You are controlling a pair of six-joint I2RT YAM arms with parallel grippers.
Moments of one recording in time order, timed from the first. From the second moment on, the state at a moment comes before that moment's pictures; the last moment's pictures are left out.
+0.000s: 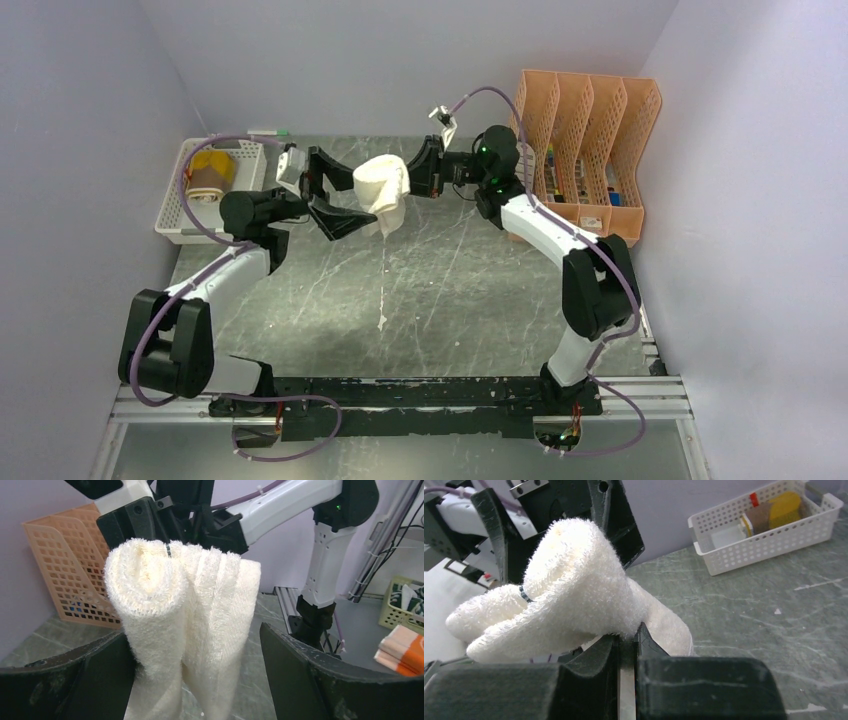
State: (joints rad) left arm -0.25 1.37 0.78 1.29 1.17 -0.71; right arm 0.45 1.76 1.28 0.73 -1.15 0.64
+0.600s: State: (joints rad) left arm -0.22 1.45 0.74 1.39 1.04 -0.79; right arm 0.54 1.71 1.50 0.01 -0.76 0.43
